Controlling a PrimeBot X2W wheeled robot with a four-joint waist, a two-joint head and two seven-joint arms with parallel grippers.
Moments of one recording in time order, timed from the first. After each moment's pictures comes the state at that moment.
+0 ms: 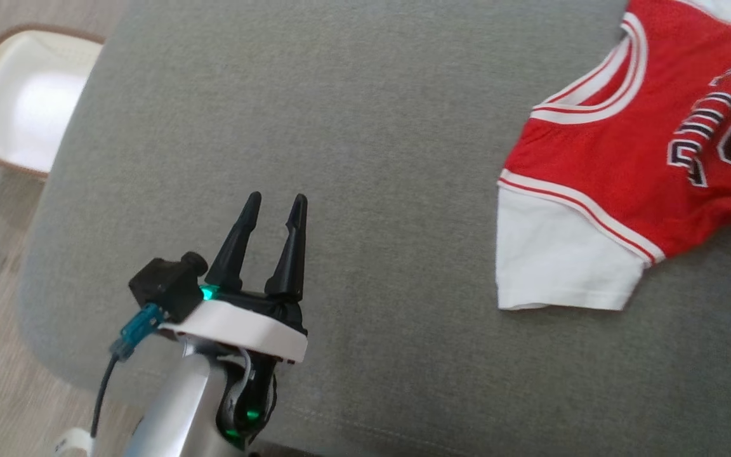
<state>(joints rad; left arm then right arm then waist) -0.20 0.04 -0.38 0.15 -0.46 -0.03 -0.26 -1.30 -0.48 0.37 1.11 0.06 0.13 -0.05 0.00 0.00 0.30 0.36</state>
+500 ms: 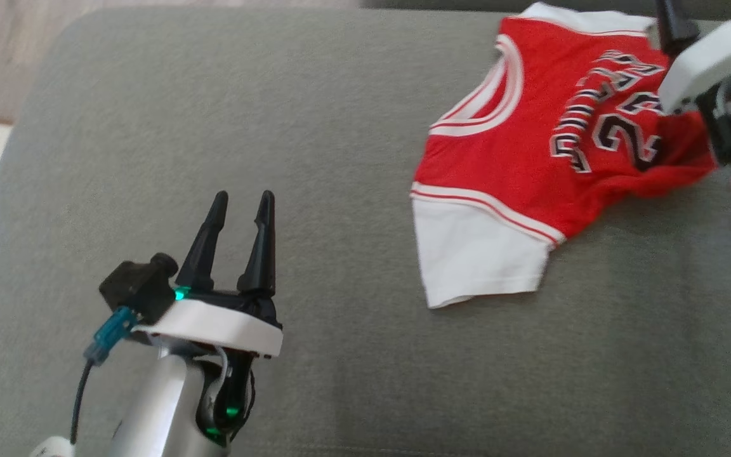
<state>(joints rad) -0.19 0.04 -0.30 0.16 -0.43 -0.03 -0.26 -1.07 -0.36 0.42 1.00 0.24 0.13 -0.22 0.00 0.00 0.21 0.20</state>
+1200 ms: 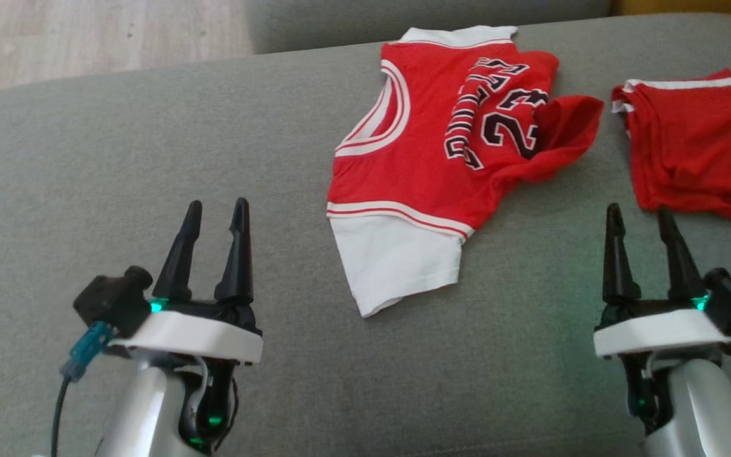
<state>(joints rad) -0.14 0.04 -0.23 0.13 -0.42 -0.03 -0.26 -0.15 -0.06 -0.02 0.28 0.22 0.13 -0.25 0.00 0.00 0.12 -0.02</state>
